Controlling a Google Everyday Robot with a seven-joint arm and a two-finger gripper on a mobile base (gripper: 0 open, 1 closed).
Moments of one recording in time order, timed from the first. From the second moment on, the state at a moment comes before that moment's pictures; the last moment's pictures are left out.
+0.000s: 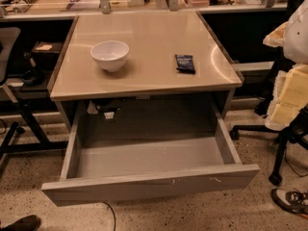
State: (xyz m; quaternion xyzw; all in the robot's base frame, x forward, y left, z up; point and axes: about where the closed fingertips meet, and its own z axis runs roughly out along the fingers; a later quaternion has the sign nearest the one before) arm 0.438 -0.217 0.976 -0.60 0.78 -0.03 0.16
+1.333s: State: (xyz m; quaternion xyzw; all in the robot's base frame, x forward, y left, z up) arm 0.438 -0.217 0.976 -0.60 0.78 -0.03 0.16
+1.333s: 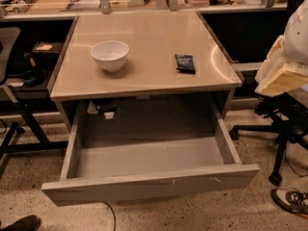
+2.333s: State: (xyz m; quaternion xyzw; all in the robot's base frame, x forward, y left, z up) arm 0.368 -0.218 0.912 -0.56 0.82 0.02 0.12
